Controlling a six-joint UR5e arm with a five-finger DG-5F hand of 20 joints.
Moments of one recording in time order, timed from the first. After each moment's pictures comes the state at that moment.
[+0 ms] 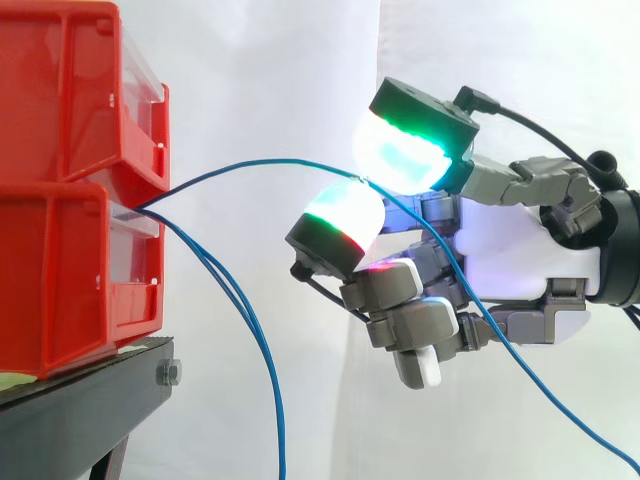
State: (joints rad) arm 0.10 -2.25 -1.25 -2.75 -1.41 -0.11
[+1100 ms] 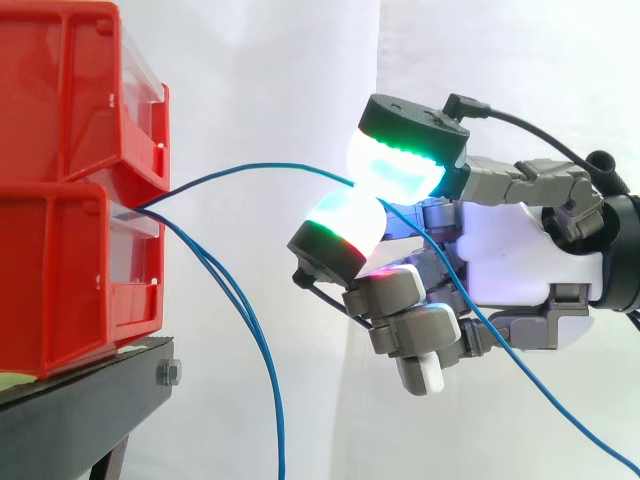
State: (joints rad) arm 0.10 -2.25 -1.26 -2.75 -1.41 -0.10
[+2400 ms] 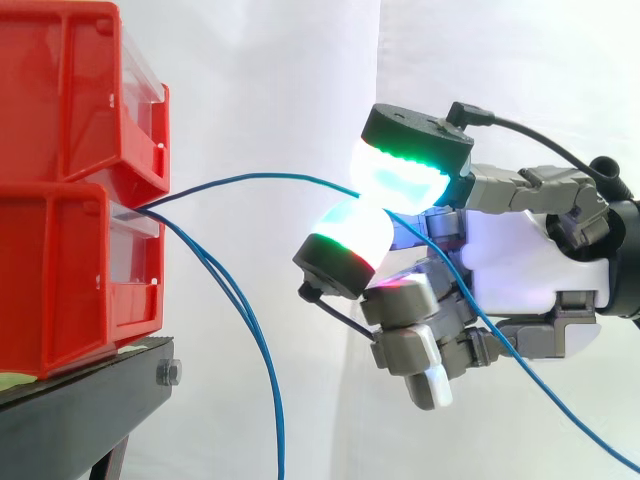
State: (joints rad) arm 0.10 -2.25 -1.26 -2.77 -1.41 -0.08
